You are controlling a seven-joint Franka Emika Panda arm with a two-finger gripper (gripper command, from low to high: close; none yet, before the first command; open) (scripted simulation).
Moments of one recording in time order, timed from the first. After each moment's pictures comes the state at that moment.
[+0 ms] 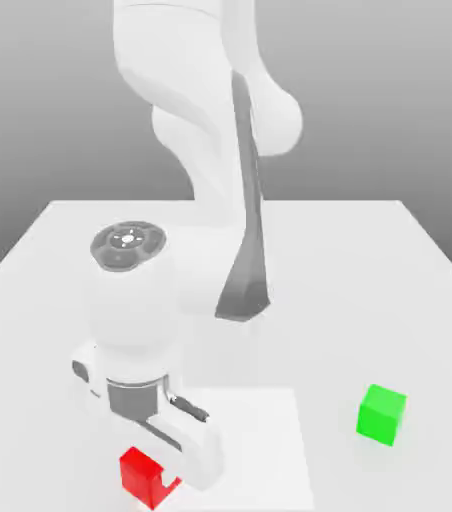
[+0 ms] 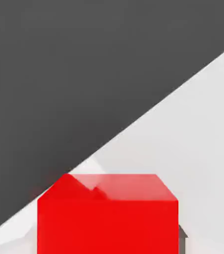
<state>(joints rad) -0.21 0.39 0.02 -2.46 -0.02 2.85 1.27</state>
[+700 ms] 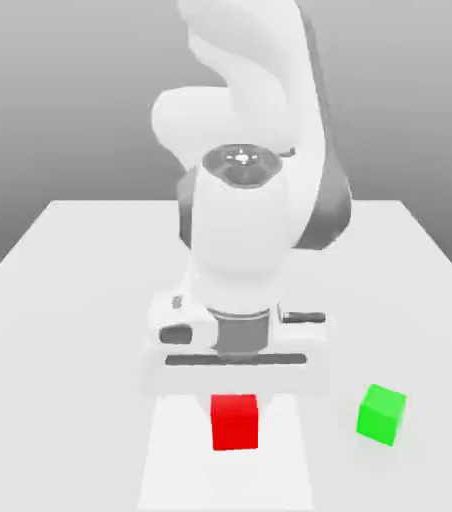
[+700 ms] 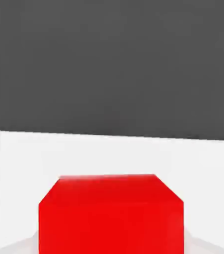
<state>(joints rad) -0.14 0.12 0.21 -2.55 -0.10 2.67 0.72</state>
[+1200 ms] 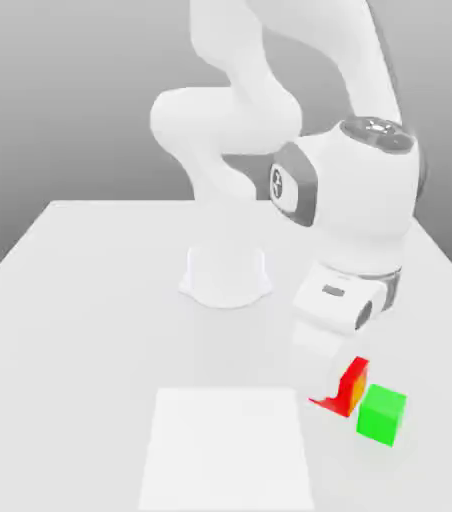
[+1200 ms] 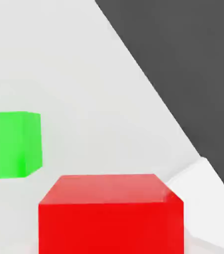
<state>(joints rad) -0.01 0.03 0.37 -2.62 -0.06 2.65 0.05</state>
